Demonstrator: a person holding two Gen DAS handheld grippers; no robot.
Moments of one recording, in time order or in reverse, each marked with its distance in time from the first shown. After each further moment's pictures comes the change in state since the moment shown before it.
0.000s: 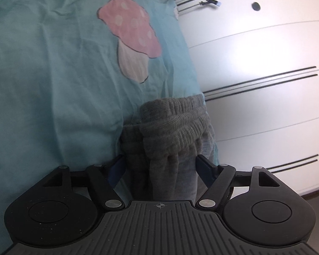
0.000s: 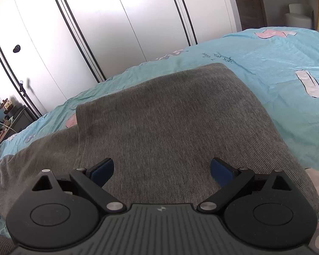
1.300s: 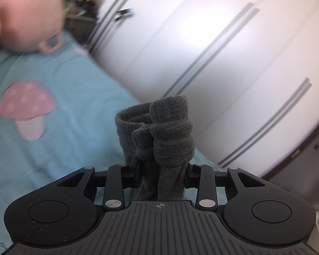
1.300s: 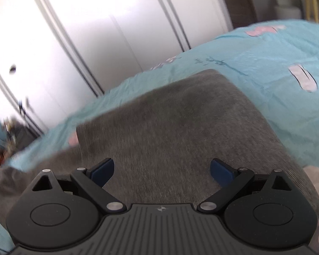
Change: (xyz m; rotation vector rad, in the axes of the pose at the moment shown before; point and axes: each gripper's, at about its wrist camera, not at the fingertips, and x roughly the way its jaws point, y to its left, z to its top) left arm -0.004 -0.189 -0.043 0.572 -0.102 0.004; right arm -0.010 -0.013 0.010 0.141 -0.049 0.017
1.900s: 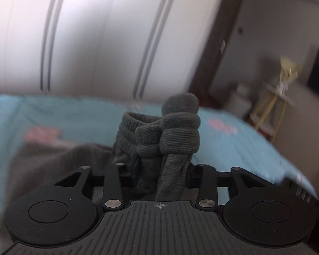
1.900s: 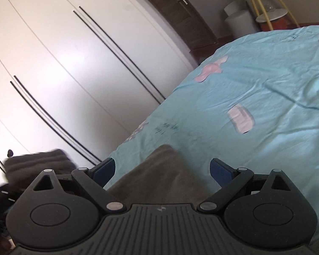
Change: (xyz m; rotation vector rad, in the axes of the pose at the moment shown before) left arm 0.052 -0.323 -0.258 0.607 0.321 -0.302; right arm -0.096 -0.076 0.045 0.286 -0.257 -0.020
